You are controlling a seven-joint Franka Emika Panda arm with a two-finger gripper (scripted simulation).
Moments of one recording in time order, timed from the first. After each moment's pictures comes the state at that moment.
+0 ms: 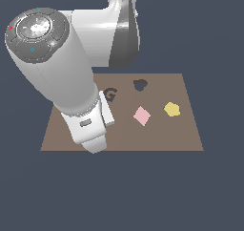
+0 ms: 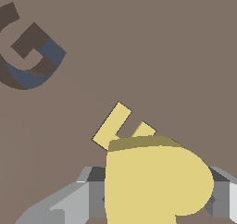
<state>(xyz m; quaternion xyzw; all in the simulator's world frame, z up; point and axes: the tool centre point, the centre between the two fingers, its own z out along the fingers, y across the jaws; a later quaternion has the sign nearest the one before) 0.065 -0.092 0.035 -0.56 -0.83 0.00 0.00</state>
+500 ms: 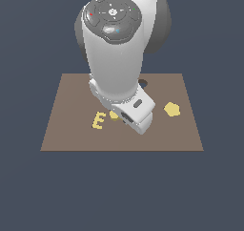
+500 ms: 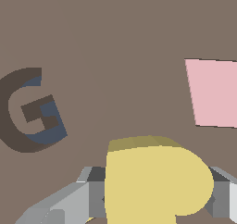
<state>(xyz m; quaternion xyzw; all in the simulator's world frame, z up) 0.039 -0.010 0.037 -0.36 -0.93 0.00 0.00</state>
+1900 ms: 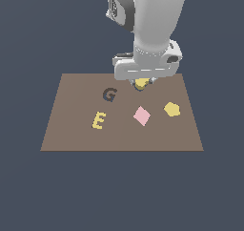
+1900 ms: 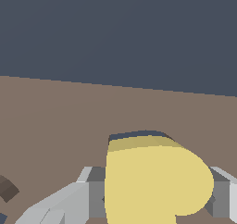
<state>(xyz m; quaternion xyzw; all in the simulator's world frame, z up) -0.091 0.075 0.040 0.04 -1.00 0.00 0.00</state>
